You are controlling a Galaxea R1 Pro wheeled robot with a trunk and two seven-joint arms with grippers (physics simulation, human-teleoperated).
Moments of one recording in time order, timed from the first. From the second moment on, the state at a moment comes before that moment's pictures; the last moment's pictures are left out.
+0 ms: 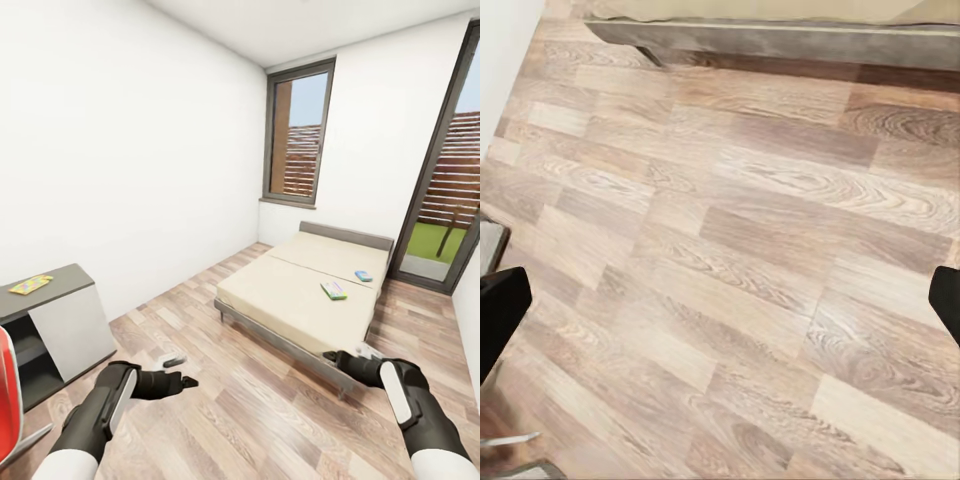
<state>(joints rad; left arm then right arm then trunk) -0.48 0.02 0.11 -1.02 0.02 1.02 -0.53 -0.49 -0.09 -0.31 -1.07 -0.34 0.89 0.13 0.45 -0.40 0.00</state>
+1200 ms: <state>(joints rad) -0.49 0.07 0.11 -1.02 0.01 1.01 -0.69 -0.48 -0.12 -0.35 -1.06 -0.34 0.89 0.23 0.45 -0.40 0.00</state>
